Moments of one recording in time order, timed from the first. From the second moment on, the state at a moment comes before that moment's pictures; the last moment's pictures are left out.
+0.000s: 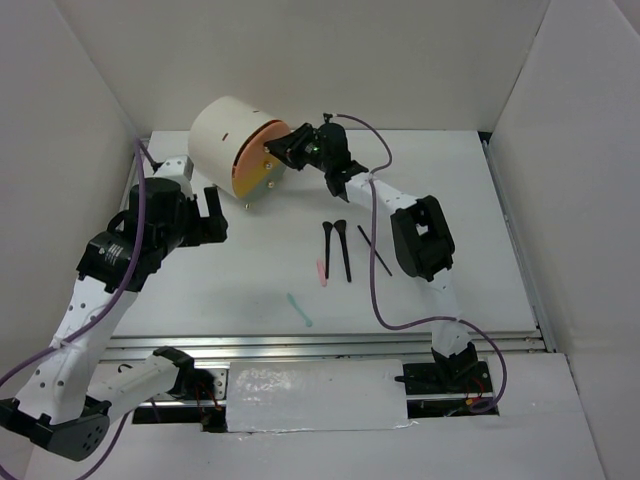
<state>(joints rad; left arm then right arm) -0.36 0.98 1.32 -0.95 -0.21 -0.35 0.53 2.28 1.86 0.33 -0.30 1.30</state>
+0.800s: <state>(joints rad) -0.36 0.95 1.30 -0.97 -0.21 -0.35 0.54 2.19 1.57 0.49 -0.25 1.36</state>
